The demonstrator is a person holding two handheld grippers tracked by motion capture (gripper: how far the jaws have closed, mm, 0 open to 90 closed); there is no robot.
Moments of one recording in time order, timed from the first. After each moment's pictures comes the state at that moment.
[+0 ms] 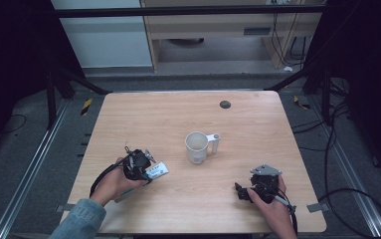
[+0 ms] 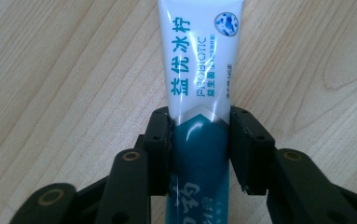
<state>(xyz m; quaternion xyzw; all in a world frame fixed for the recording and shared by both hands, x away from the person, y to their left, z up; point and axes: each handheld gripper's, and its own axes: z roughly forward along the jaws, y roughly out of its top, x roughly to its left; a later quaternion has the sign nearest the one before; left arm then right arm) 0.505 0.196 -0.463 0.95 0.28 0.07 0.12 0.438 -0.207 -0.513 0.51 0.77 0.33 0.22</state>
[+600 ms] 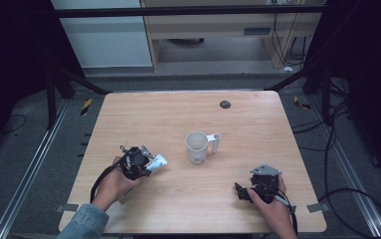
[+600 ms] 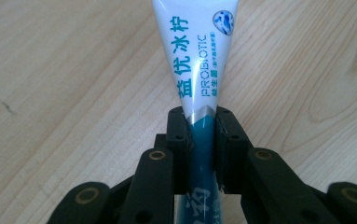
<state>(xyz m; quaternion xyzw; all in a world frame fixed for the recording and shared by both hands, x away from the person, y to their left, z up) 0.494 0.194 -0.441 0.92 0.33 0.12 0.18 0.438 -0.207 -0.513 0.51 0.77 0.33 0.22</state>
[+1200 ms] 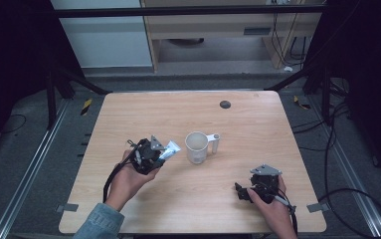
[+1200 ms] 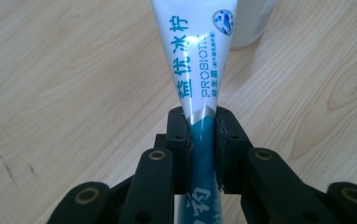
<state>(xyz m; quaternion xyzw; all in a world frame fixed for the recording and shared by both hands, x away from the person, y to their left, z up) 0.488 0.152 -0.403 0.89 0.33 0.18 0.25 0.438 -0.207 -0.513 0.51 0.77 0.33 0.22</state>
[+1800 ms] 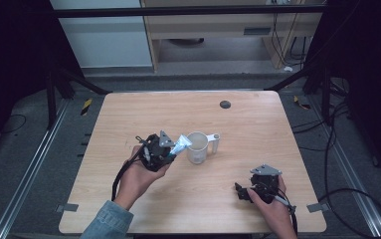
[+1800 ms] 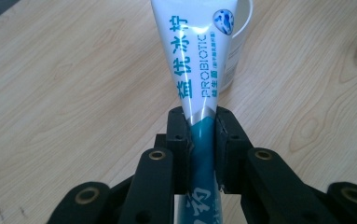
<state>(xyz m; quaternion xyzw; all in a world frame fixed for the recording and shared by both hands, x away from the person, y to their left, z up) 0.482 0.125 -0.381 0.89 0.30 0.18 0.29 0.438 -0.207 -0.513 0.51 0.77 0.33 0.22</state>
